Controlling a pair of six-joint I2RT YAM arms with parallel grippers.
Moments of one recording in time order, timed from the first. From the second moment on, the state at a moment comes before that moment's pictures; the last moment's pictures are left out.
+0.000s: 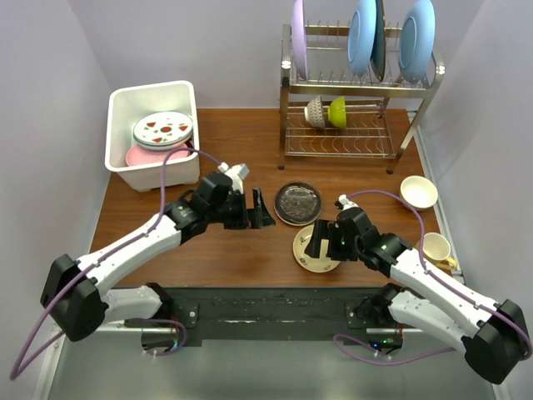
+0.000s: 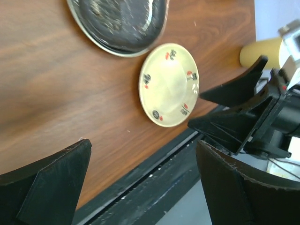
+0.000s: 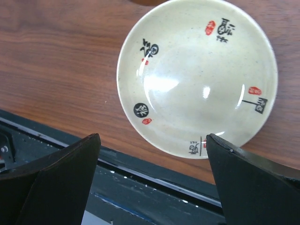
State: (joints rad) left arm -0.68 1.19 0.87 -0.35 0.23 -0.72; right arm 0.66 0.87 0.53 -0.54 -0.02 0.72
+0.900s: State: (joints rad) left arm -0.91 1.61 0.85 0.00 0.18 -0.88; right arm 0.60 0.74 0.48 -0.69 0.18 0.77
